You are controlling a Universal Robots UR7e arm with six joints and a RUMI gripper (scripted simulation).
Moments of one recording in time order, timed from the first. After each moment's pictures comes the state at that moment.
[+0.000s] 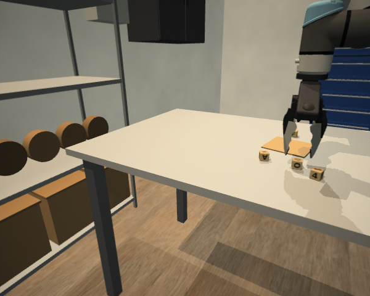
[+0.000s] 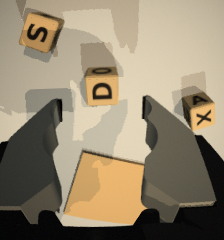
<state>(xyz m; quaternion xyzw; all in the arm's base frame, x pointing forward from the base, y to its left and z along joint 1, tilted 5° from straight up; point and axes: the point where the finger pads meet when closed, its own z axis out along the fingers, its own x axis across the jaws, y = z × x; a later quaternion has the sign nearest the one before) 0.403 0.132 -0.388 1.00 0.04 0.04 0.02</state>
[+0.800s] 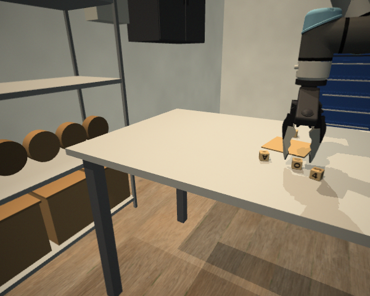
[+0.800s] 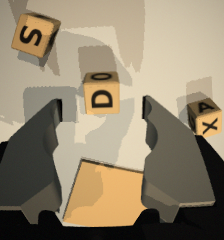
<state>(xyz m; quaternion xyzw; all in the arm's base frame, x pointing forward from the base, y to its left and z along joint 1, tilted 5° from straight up) 0.404 0.131 -0.401 1.00 0.04 0.04 0.02</state>
